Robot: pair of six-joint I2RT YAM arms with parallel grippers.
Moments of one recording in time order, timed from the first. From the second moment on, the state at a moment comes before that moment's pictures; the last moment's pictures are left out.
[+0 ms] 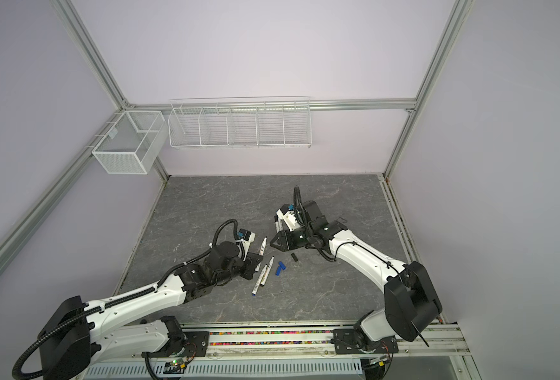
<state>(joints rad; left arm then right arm) -0.94 1.14 0.61 -0.07 -0.05 -0.45 0.61 1.47 1.06 -0.41 -0.59 0.35</state>
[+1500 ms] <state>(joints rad) -0.94 1.14 0.58 0.04 -0.02 -0.41 0.65 1.61 1.17 -0.38 -0.82 0.33</state>
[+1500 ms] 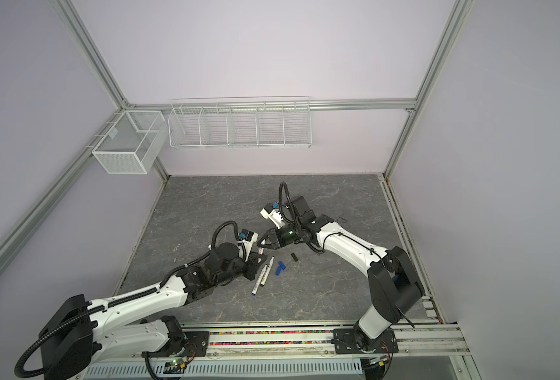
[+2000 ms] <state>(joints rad) -0.94 1.08 0.50 0.04 -0.24 -0.52 0.65 1.53 1.04 -0.56 -0.53 0.28</state>
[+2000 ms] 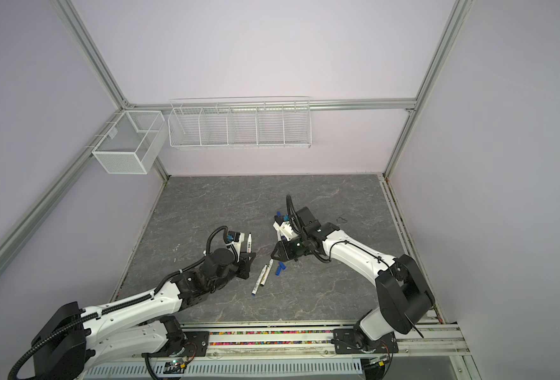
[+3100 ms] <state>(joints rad) -0.94 1.11 0.49 -0.02 -0.30 -0.55 0.79 1.85 1.20 -0.73 -0.11 0.17</state>
